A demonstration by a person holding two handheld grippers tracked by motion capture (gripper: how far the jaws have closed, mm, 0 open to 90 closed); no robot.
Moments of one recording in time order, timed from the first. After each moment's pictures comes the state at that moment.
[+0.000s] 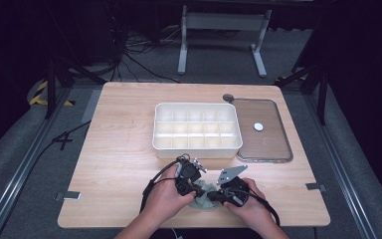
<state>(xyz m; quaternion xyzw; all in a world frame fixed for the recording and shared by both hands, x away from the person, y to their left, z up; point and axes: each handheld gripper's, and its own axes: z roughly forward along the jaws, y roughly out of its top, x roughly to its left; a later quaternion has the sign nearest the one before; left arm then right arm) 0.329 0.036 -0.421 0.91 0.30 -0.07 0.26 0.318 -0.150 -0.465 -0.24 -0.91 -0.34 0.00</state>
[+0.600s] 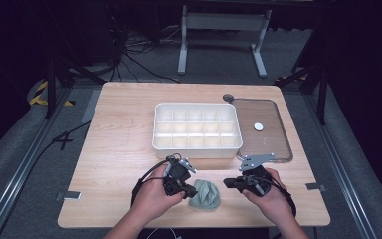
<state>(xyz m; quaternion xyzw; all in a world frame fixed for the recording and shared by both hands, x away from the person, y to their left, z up) 0.324 0.059 -0.419 0.92 0.27 -0.08 0.27 0.328 -0.195 -0.423 -0.28 -0.89 -0.36 -0.02</state>
